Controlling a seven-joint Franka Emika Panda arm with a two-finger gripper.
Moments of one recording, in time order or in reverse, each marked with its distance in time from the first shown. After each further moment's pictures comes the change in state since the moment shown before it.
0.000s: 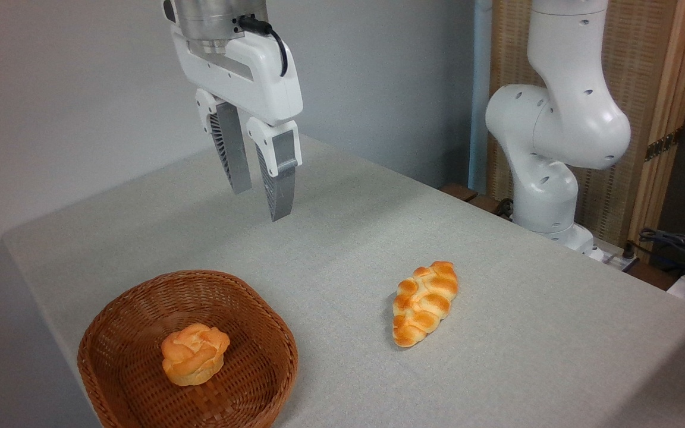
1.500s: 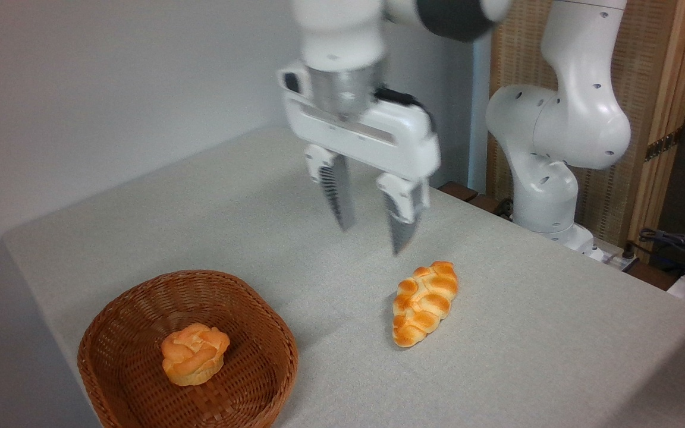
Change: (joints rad) arm 0.001 -0.320 0.158 -0.548 0.005 0.125 0.000
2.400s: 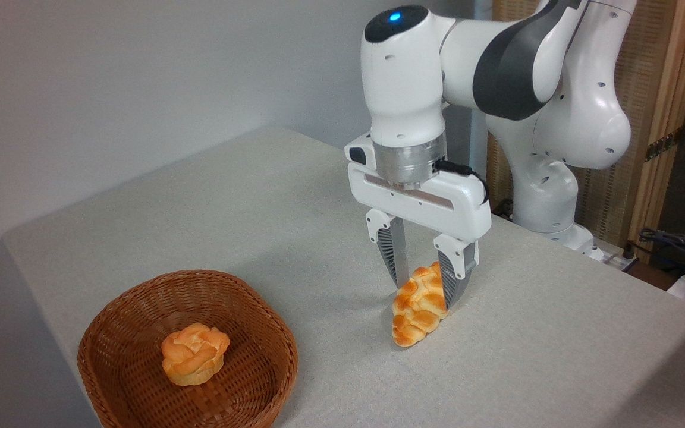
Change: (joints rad) arm -0.003 -0.112 0.037 -0.367 0.150 0.300 -0.002
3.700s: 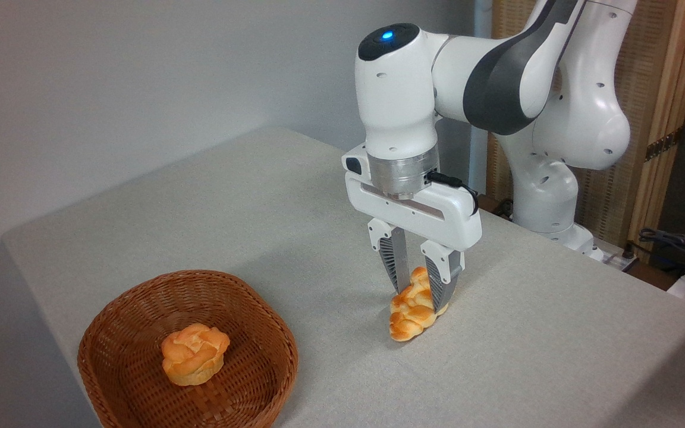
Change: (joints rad) arm -0.024 0.018 -0.002 -0.029 0.000 0.039 0.000
